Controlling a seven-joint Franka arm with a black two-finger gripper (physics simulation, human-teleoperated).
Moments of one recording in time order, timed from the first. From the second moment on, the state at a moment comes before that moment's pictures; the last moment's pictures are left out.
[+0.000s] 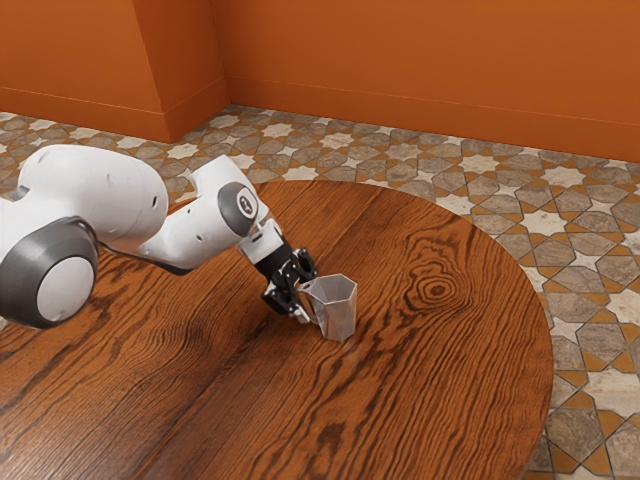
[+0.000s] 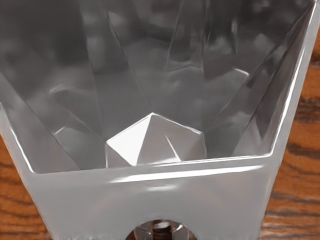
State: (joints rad) arm -0.22 0.60 0.24 -1.69 -0.81 2.18 1.99
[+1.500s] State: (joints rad) arm -0.10 0.46 0.24 -1.86 -0.84 2.18 2.01
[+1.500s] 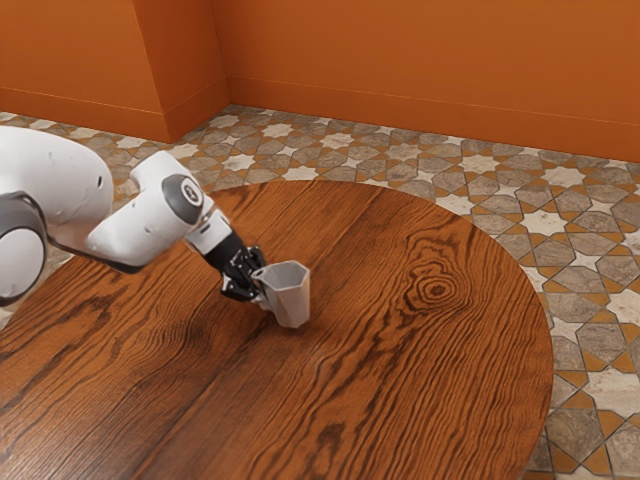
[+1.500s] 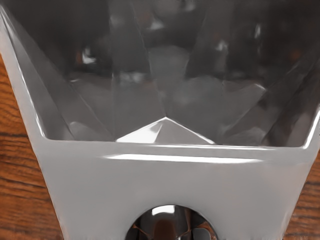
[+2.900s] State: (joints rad) arm -0.02 0.51 0.24 -1.82 -0.82 2.13 2.07
